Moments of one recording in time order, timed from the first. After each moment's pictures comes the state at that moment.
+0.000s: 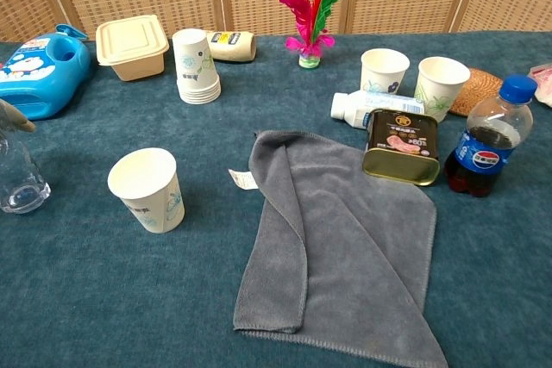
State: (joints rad) left arm -0.37 -1.30 0.02 -1.31 1.51 1.09 -0.87; right arm -0.05 -1.15 0.05 -1.97 -1.38 1.52 -0.11
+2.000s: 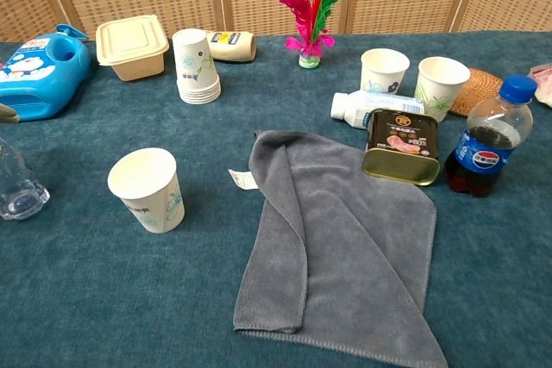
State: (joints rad) left arm -0.32 -1.38 0.03 -1.21 1.53 1.18 -0.71; right arm -0.05 -1.14 0.05 -1.97 -1.38 1.52 -0.10
